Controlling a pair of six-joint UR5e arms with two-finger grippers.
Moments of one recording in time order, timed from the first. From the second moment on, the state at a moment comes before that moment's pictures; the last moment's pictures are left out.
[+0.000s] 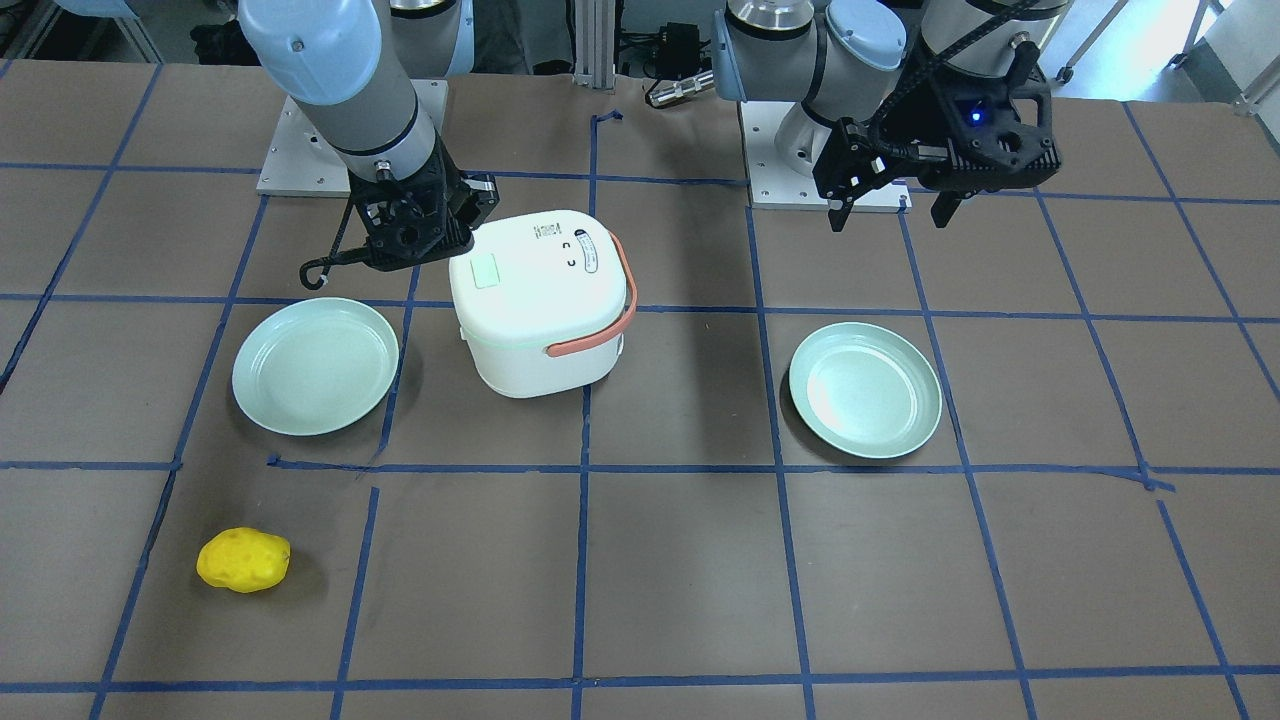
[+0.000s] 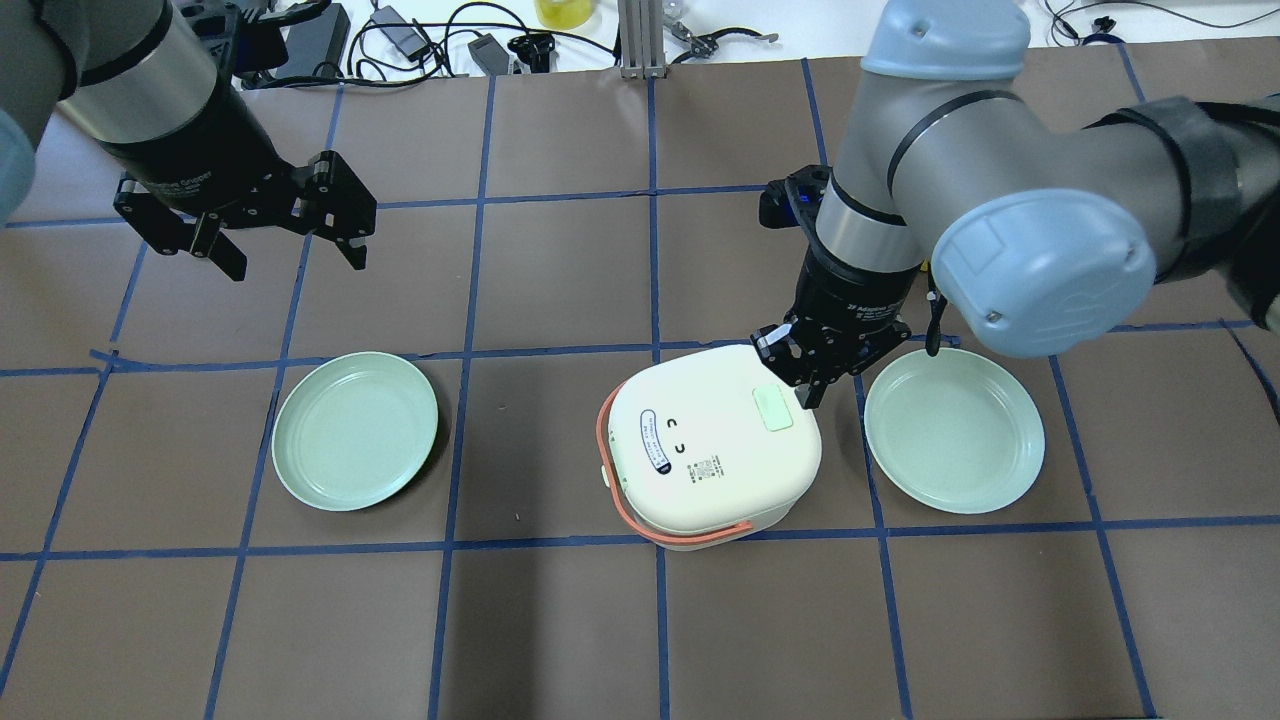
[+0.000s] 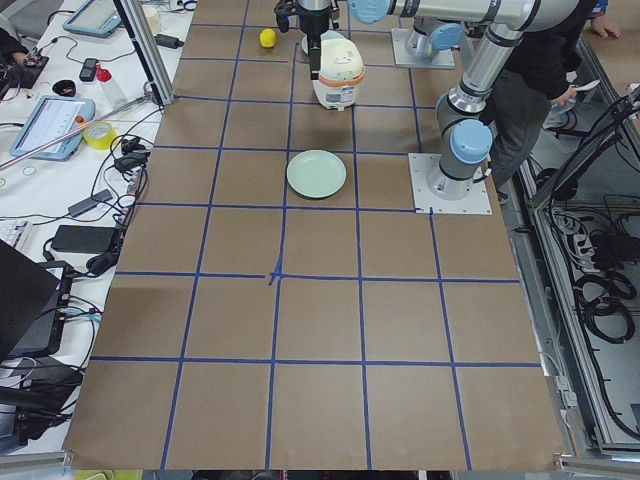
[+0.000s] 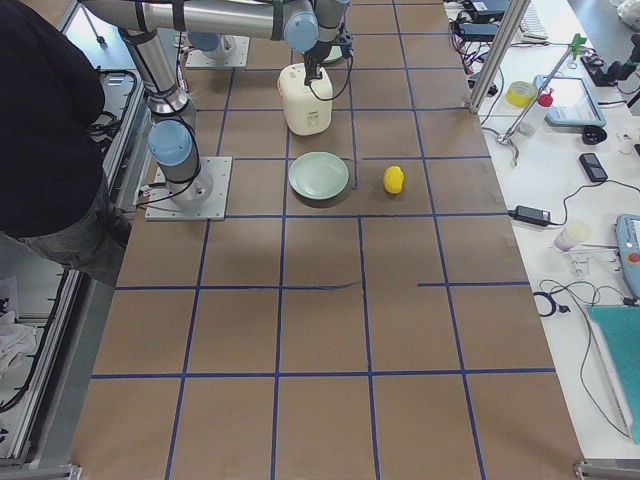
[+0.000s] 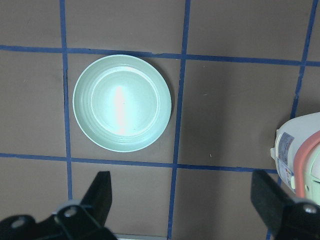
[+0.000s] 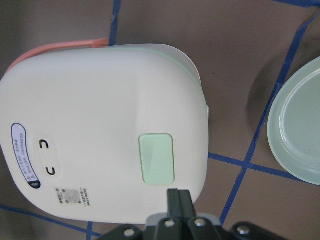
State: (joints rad) left arm -1.55 -1.49 -1.59 -1.62 1.59 -0.05; right arm 1.75 -1.56 1.78 -1.58 -1.43 -0.08
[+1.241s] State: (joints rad) left arm -1.55 -1.49 -1.59 -1.62 1.59 -0.05; right arm 1.78 -1.53 1.81 -1.66 -1.41 -0.07
